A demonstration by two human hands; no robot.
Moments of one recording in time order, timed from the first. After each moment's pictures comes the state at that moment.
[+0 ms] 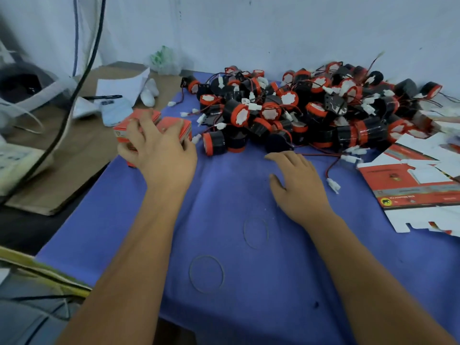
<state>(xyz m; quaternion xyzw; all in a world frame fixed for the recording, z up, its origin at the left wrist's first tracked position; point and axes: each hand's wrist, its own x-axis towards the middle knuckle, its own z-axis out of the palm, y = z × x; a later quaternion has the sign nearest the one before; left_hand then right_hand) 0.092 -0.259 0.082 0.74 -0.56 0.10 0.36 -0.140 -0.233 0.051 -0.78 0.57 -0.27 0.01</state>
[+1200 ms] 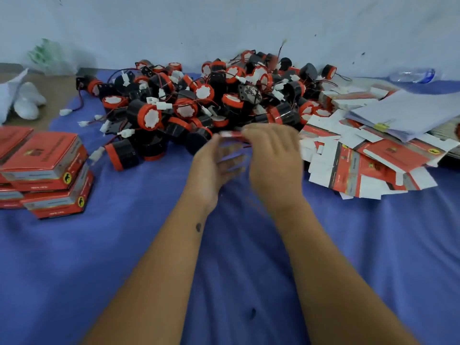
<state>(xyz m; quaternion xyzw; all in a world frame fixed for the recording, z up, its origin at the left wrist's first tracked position) -0.086 -0.274 0.065 0.32 -0.41 -0.71 0.47 -0.195 -0.228 0.078 -0.63 0.49 -0.46 -0.38</state>
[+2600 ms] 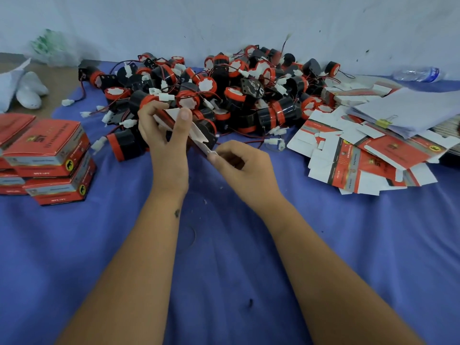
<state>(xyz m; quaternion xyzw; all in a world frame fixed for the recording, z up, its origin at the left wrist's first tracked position) -0.043 -0.278 0.072 0.32 -0.51 -0.41 0.69 -0.170 -0.223 0.057 -0.65 0.53 -0.52 0.17</state>
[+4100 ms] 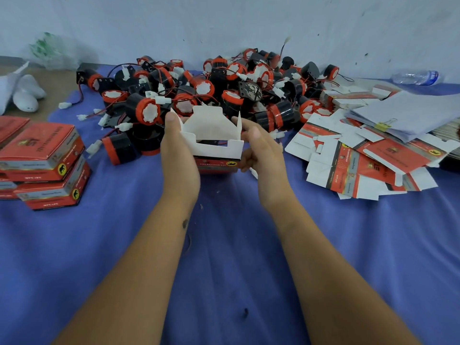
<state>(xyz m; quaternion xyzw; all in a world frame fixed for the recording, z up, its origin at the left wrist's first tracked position) -0.065 -0.267 0.079 0.36 -0.42 -0.54 0.64 -0.186 -0.226 0.077 -0.50 0.49 -0.63 0.34</state>
